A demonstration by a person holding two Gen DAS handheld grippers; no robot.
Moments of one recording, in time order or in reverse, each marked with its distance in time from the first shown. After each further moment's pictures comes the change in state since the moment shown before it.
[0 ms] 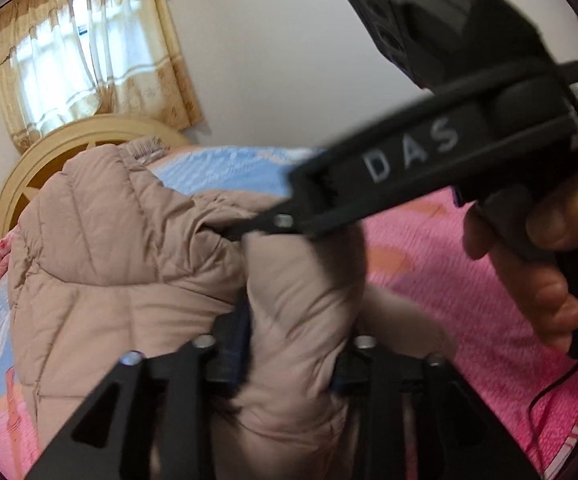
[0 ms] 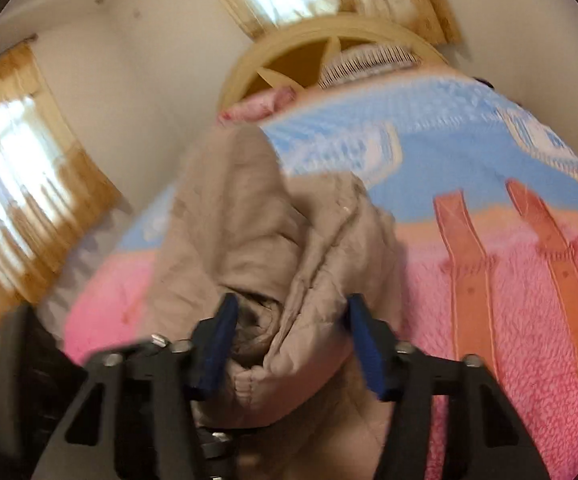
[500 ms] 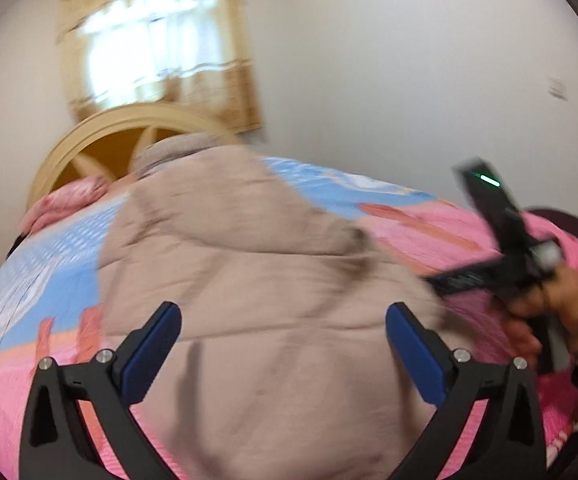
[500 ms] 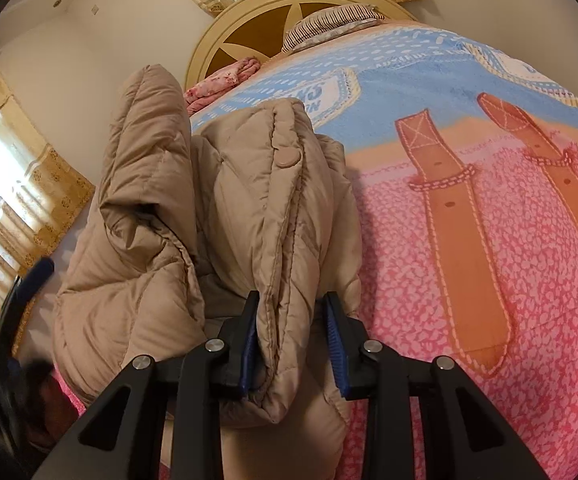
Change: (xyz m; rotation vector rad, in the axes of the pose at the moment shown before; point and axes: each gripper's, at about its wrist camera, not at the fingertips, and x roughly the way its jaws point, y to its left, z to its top) left arm -0.073 0.066 -0.023 -0.237 -0.073 0.143; right arm 0.034 -0.037 -0.039 0.070 0.063 -0.044
